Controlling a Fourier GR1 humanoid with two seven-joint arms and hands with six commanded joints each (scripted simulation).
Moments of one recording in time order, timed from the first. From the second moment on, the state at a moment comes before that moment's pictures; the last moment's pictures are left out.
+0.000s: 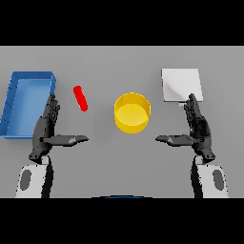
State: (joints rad) left arm 0.00 0.00 0.00 -1.57 0.00 0.00 0.00; right arm 0.00 0.00 0.00 -1.57 0.00 0.00 0.00
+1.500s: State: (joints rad) left arm -0.28 0.07 -0.02 -1.21 -0.18 0.02 -0.07; right arm 0.12 -0.08 0.11 -1.71 0.23 -0.04 -0.10
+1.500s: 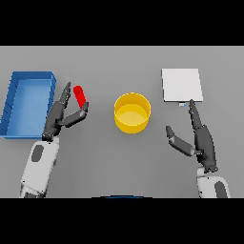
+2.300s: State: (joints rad) left arm -0.49 0.04 0.04 -0.93 -0.16 0.03 -0.14; right arm 0.13 -0.09 0.09 -1.73 0.22 -0.04 -0.10
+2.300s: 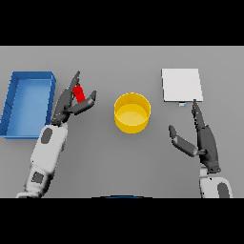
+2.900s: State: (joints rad) left arm -0.58 0.03 0.06 -0.82 -0.18 0.06 -0.18; right arm 0.13 -0.08 0.09 -1.72 0.22 -0.05 -0.09
